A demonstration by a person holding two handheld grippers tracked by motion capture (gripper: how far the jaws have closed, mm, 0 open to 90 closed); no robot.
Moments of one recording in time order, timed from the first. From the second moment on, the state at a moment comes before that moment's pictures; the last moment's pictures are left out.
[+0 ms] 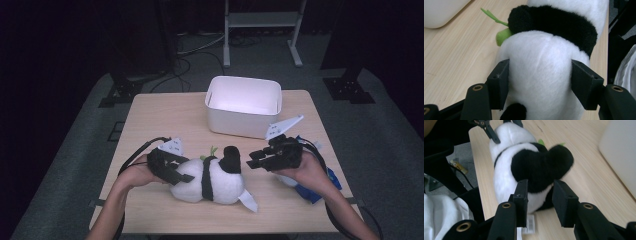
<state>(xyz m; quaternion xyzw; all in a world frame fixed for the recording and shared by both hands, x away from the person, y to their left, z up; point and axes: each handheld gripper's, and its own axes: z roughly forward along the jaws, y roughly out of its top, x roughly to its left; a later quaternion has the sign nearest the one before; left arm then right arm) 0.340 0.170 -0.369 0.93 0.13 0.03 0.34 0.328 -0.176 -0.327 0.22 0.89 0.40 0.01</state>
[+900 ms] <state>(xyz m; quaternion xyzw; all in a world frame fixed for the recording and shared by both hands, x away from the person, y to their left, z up) 0.338 0.143 -0.369 0.94 0.11 0.02 0.33 0.343 -0.095 -0.341 0.13 0.94 0.33 -0.01</state>
